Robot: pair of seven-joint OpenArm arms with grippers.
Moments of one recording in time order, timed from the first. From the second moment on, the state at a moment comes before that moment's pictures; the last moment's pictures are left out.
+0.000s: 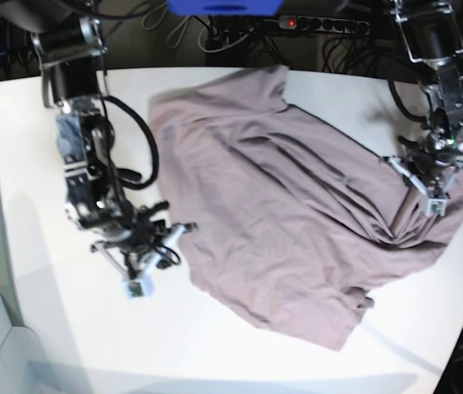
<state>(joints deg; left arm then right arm) 0.3 -16.8 -21.3 74.2 -6.8 -21.0 38.8 14.5 7.0 -9.8 85.8 16.1 5.5 -47.3</state>
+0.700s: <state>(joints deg) -3.1 -26.5 -28.7 70.5 -5.0 -20.5 39.3 11.1 7.9 -9.5 71.0 18.3 6.4 -42.1</state>
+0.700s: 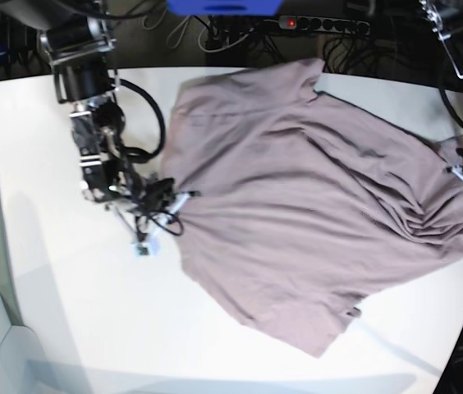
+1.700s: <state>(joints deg) -2.6 -20.9 -20.8 66.4 -7.5 -21.1 33.7 -1.8 12.4 6.3 104.1 16.4 5.5 -47.9</state>
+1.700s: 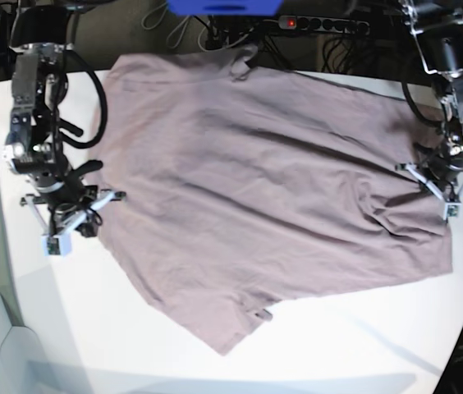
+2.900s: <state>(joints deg) 18.6 -16.7 -30.8 100.1 -5.1 -20.8 48.0 23.2 7.8 0.1 52.8 16.4 5.8 -31.6</state>
